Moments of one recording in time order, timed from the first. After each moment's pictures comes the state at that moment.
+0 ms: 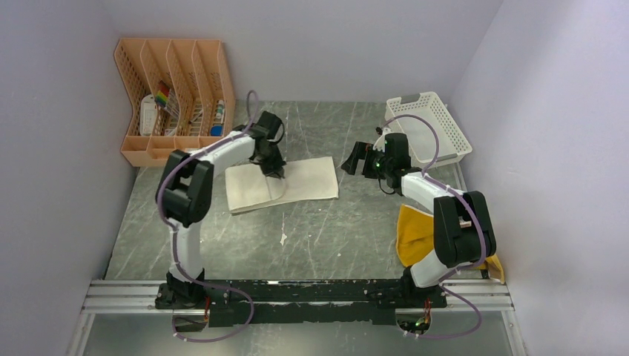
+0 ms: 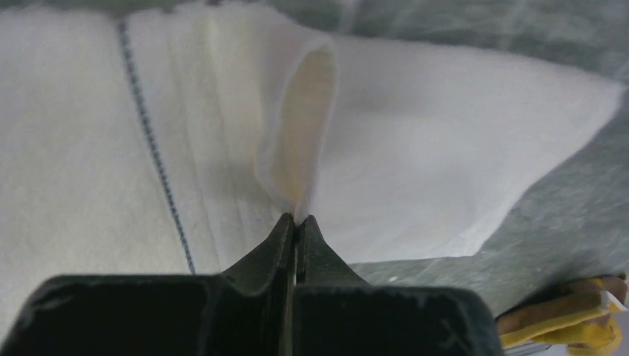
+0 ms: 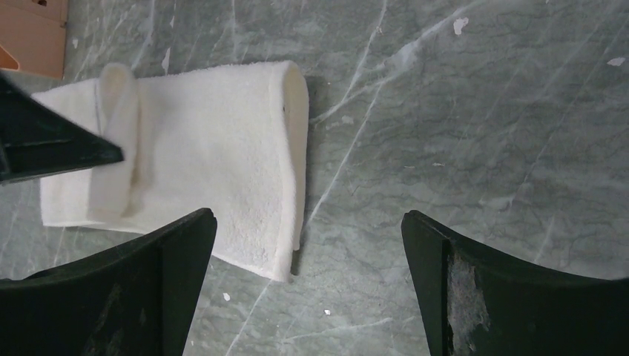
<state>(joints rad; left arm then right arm) -0.44 1.96 1.44 -0.66 0.07 -0.81 0.19 1.57 0.82 0.11 -0.33 0.37</state>
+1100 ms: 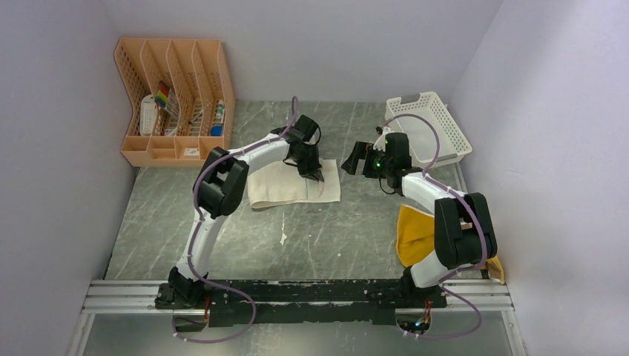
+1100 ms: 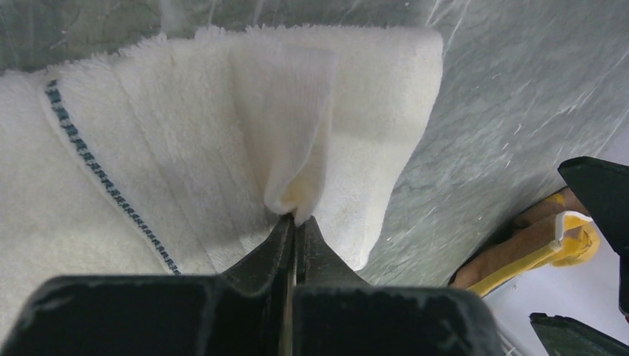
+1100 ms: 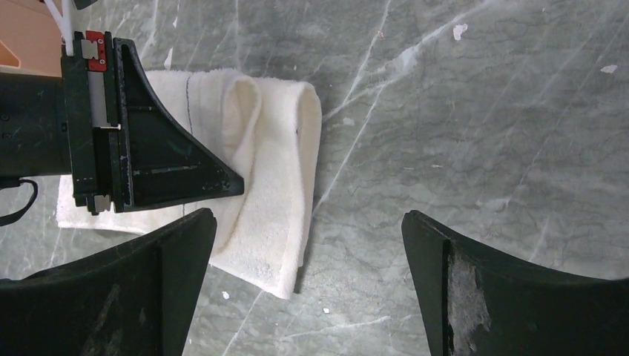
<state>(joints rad) -0.64 2.29 1.79 -0.58 0.30 -0.80 0.19 1.55 0.82 0.10 -0.33 0.35</state>
